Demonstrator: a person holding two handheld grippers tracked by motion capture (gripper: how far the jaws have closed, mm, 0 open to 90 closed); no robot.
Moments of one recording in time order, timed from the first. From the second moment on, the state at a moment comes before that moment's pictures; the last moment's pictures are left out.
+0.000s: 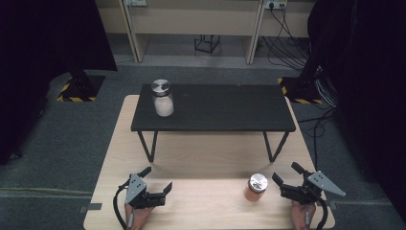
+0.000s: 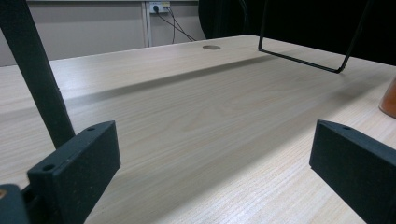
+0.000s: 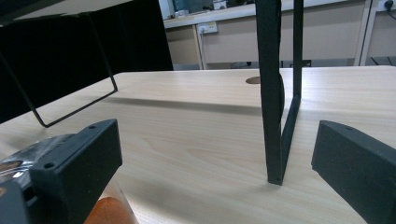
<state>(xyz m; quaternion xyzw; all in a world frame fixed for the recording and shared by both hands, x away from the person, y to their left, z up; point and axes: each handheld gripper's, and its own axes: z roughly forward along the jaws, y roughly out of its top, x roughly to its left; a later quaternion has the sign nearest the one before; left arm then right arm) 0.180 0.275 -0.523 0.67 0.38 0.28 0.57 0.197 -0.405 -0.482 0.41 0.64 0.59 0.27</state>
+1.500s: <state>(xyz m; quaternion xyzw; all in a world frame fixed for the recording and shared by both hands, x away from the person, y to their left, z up) 0.182 0.277 -0.523 0.67 0.38 0.28 0.58 0.144 -0.385 -0.475 0.35 0.67 0.60 0.25</state>
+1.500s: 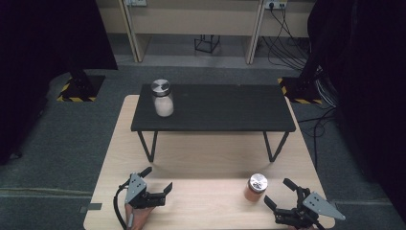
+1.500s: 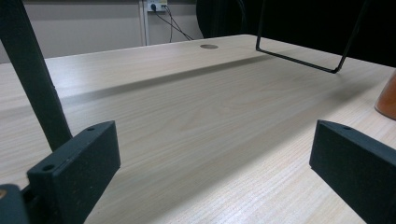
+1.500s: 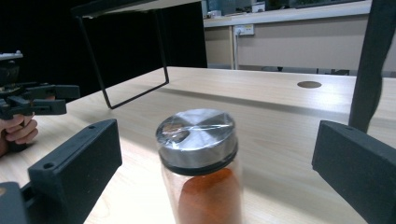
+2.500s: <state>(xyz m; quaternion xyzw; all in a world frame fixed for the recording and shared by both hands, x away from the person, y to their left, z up) 0.182 0.277 -0.523 0.67 0.38 0.28 0.58 0.130 -0.345 -0.487 0.37 0.67 0.59 0.26</state>
